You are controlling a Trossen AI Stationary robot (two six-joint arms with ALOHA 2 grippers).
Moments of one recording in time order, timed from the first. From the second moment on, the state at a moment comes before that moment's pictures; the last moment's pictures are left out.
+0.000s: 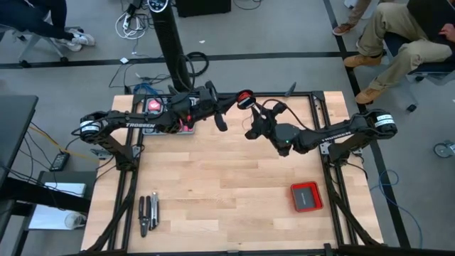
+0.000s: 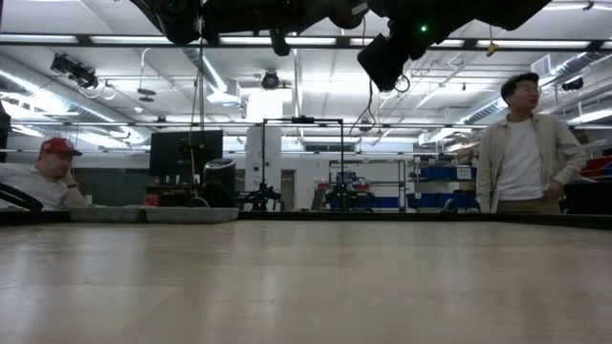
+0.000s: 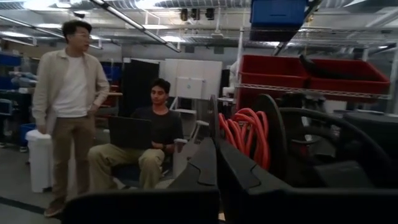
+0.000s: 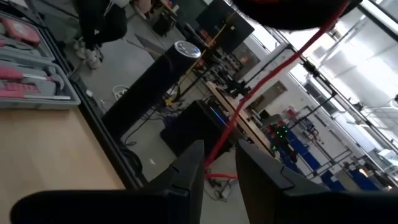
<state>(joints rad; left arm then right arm) 0.26 1.53 1.01 0.83 -0.03 -0.09 0.07 1.41 0.80 0.61 1.13 -0.76</state>
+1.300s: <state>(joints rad) 0.28 1.53 1.01 0.81 0.01 -0.11 0.09 1.26 0.80 0.13 1.18 -0.93</state>
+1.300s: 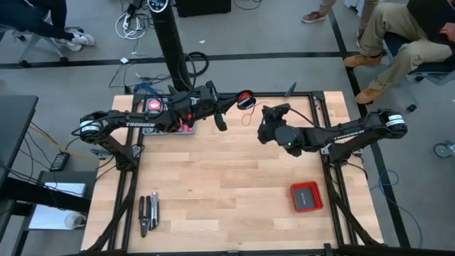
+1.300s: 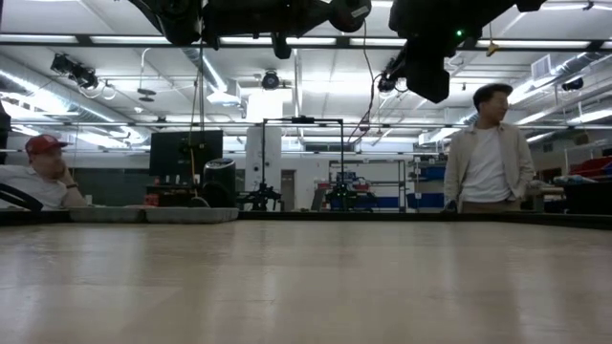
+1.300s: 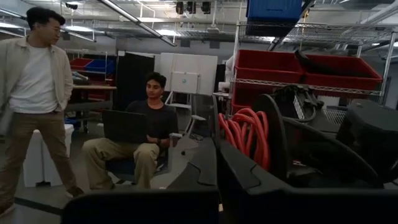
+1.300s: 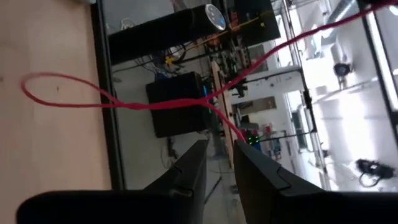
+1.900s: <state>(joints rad) 0.28 1.53 1.01 0.81 0.03 -0.14 0.08 1.26 0.80 0.23 1.19 -1.16</state>
